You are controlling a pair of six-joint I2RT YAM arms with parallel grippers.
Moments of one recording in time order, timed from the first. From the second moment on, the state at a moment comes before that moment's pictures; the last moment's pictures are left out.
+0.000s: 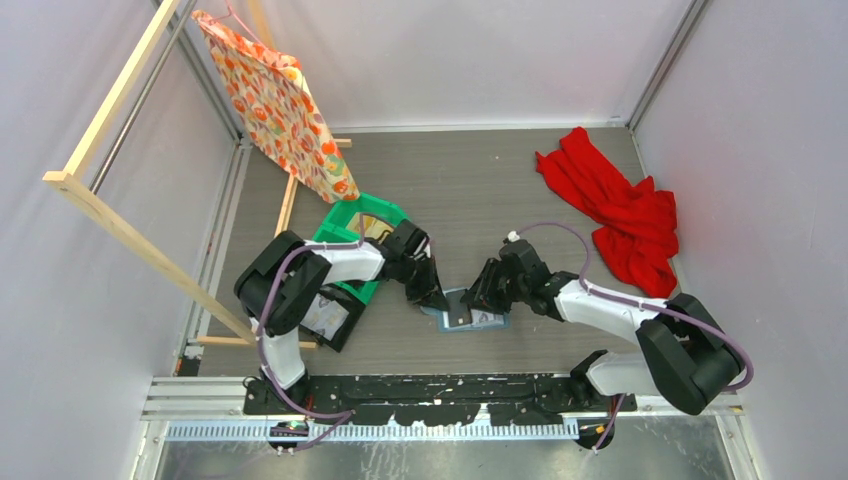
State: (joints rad) left arm -0.72 1.83 0.95 -0.17 0.53 -0.92; right arm 0.61 1.29 0.50 -0.06 -0.22 1.02
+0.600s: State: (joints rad) left arm -0.71 1.86 0.96 -0.17 0.58 -0.88; right arm 0.60 1.22 0.28 0.27 -0.24 1.16
